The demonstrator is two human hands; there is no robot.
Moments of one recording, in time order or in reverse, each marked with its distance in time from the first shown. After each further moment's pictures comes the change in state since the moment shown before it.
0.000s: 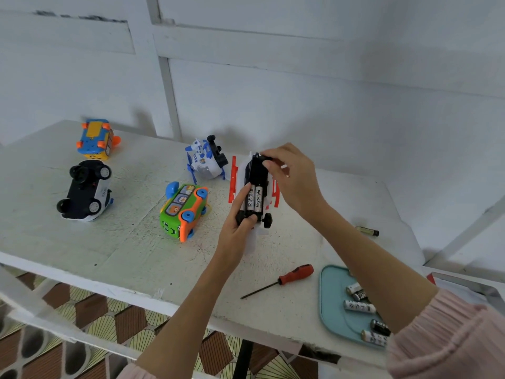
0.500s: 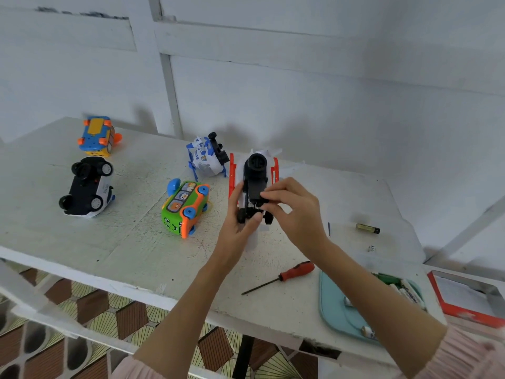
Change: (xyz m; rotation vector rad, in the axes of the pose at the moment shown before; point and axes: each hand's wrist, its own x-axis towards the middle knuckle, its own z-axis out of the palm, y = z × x) left_hand -0.005 -0.001 -0.006 0.067 -0.074 0.111; right_hand -0.062 0.011 0.009 0.005 0.041 -0.189
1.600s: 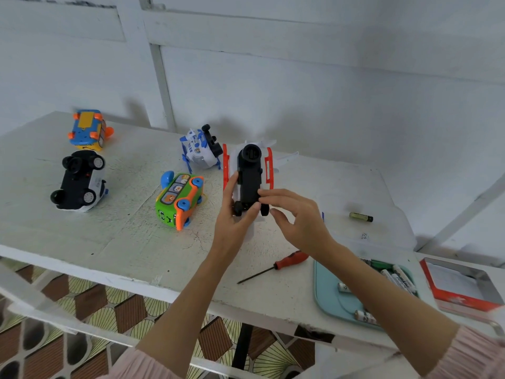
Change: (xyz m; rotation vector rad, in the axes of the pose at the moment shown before) left_hand -0.002 -0.006 0.009 0.017 0.125 0.013; right_hand -0.026 0.003 -0.015 -0.018 -0.171 -0.002
